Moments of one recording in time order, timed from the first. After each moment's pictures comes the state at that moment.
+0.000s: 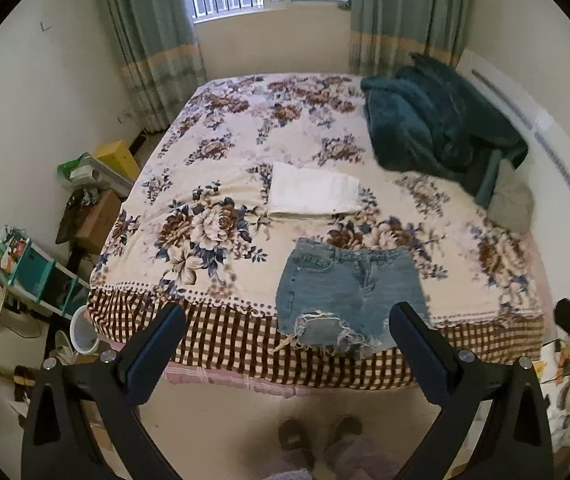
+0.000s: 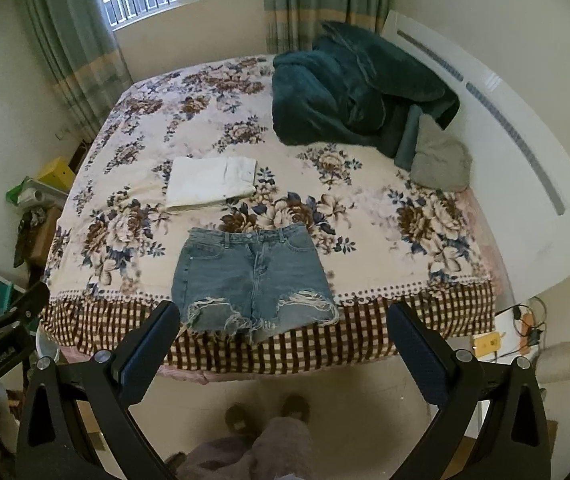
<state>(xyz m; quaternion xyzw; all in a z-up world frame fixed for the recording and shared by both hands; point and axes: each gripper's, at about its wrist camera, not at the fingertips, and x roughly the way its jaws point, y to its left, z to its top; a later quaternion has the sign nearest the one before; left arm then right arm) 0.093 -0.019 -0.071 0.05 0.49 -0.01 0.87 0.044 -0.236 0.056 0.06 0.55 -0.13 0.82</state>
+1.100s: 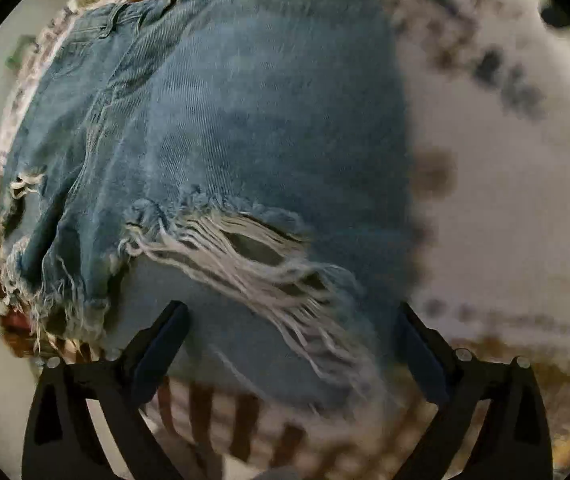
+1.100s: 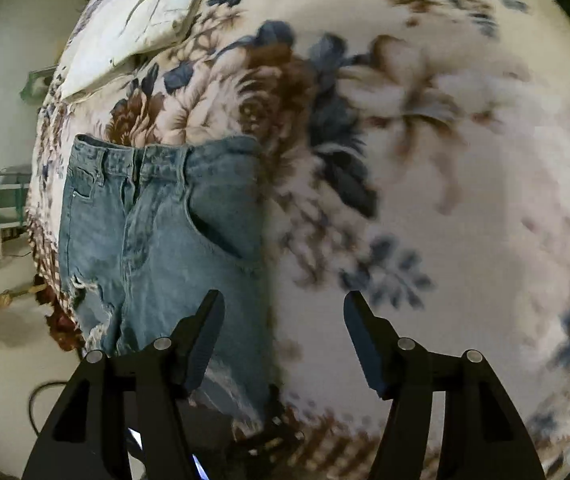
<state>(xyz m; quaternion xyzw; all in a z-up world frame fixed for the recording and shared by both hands) 0.178 -0.333 -0.595 0.04 0.71 0.11 0.70 0.325 -0.501 -0.549 0.12 0.76 0.13 0.63</state>
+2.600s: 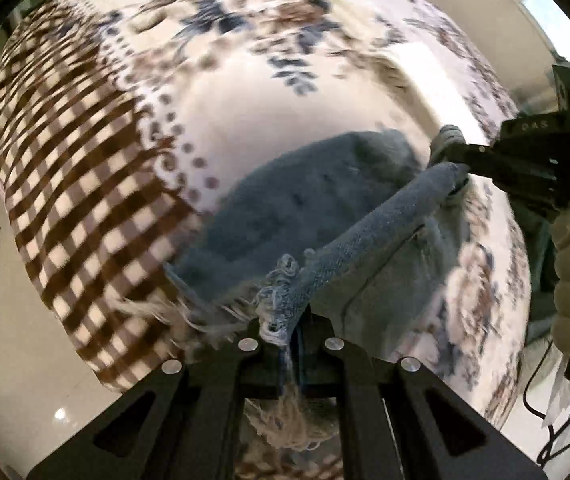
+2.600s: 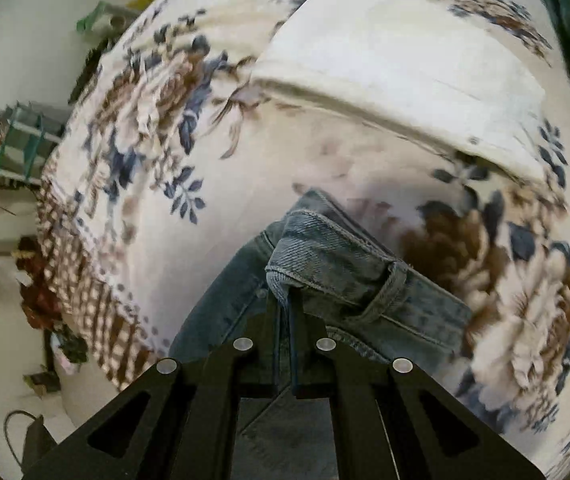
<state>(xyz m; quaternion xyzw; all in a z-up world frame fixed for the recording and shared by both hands) 0.181 0.061 -0.481 -0.33 0.55 0.15 0.75 0.409 -0.100 -0.498 -0.01 0.72 0.20 0.67</state>
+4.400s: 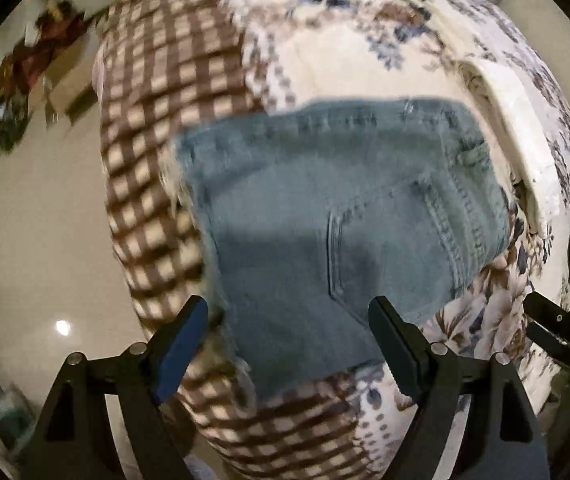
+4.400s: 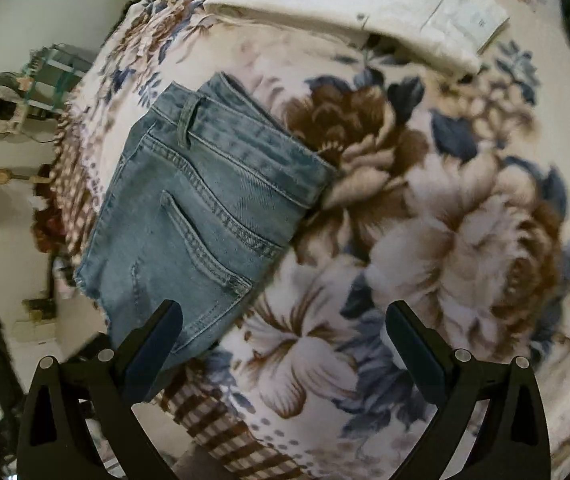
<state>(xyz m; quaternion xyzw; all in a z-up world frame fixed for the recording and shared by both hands) 0.146 -0.017 -0.480 -0.39 0.57 0.35 0.64 0.362 -0.279 -0.520 -0.03 0.74 0.30 0.61</state>
